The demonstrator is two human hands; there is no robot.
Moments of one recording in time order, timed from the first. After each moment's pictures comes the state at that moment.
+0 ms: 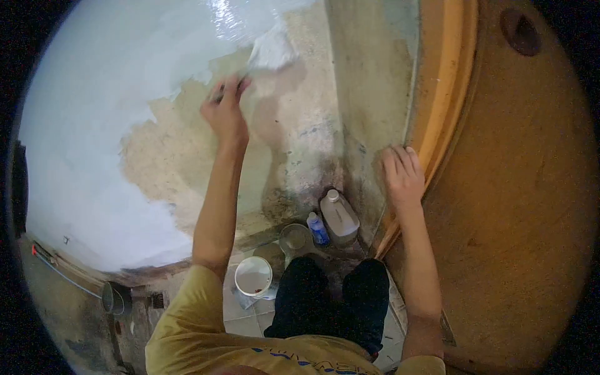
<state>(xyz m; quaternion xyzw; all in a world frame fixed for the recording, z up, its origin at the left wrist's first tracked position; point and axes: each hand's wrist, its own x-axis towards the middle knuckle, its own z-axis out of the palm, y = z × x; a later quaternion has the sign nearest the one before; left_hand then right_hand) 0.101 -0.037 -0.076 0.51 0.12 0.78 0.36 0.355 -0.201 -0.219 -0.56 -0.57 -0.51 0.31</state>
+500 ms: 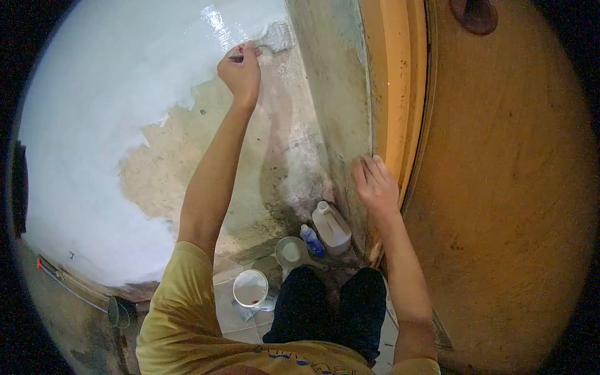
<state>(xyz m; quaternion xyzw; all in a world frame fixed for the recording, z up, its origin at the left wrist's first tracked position) 0.205 0.012 -0.008 0.61 0.15 0.77 0.12 0.364 -0.197 -0.225 -0.53 -0.59 -0.51 0.34</state>
